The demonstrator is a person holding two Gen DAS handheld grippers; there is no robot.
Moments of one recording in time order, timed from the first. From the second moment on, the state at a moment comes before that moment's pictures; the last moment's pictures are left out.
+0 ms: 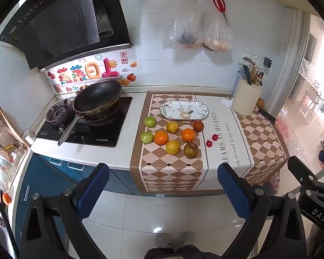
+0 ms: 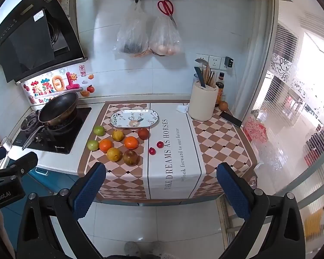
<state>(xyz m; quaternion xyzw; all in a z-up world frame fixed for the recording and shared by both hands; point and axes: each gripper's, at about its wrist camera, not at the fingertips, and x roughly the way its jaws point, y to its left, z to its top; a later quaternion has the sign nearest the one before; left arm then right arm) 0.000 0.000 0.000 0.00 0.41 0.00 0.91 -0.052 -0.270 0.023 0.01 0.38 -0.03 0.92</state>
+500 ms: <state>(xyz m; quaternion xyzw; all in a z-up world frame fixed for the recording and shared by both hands) 0.000 0.000 0.000 0.01 0.41 0.00 0.91 -0.052 -0.269 0.023 0.01 0.38 -0.03 0.92</state>
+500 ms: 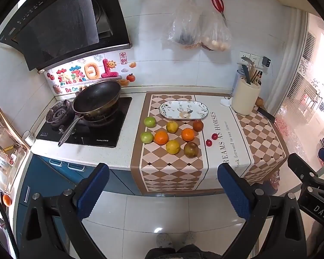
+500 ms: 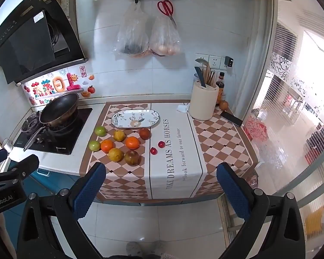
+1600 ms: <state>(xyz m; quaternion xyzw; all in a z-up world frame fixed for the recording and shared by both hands) 0.001 -0.001 0.005 0.01 0.41 0.00 0.91 -0.052 -0.265 0.026 0.02 0.38 -0.02 0.92</state>
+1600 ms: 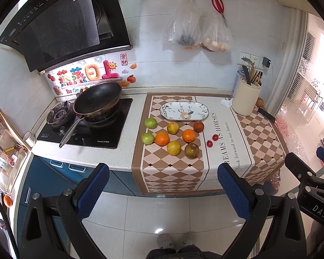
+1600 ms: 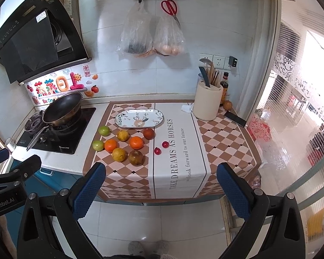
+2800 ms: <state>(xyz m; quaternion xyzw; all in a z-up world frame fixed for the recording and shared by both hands) -0.001 -0.010 0.008 0.02 0.41 -0.01 0.91 -0.056 -0.268 0.029 0.02 0.37 -0.02 0.93</state>
